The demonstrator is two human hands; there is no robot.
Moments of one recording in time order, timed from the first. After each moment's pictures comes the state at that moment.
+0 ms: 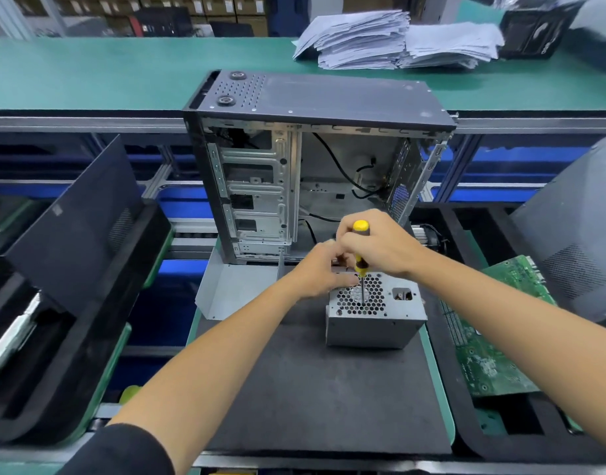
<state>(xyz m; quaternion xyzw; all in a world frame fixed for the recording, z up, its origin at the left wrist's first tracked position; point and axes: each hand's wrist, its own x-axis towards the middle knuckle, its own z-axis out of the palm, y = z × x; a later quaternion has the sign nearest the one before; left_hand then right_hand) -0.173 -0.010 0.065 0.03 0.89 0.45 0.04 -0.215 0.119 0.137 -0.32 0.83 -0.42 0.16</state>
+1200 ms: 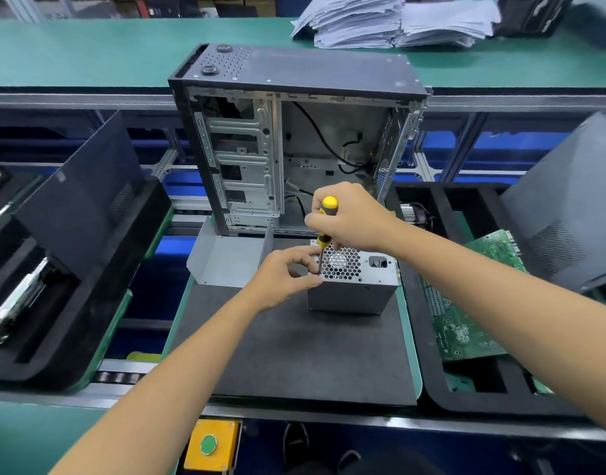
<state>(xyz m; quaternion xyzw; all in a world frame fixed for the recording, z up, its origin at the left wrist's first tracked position) -0.105 -0.011 0.018 -0.01 0.83 0.56 -0.02 -0.185 0.138 0.147 -0.36 0.84 -0.38 0.14</state>
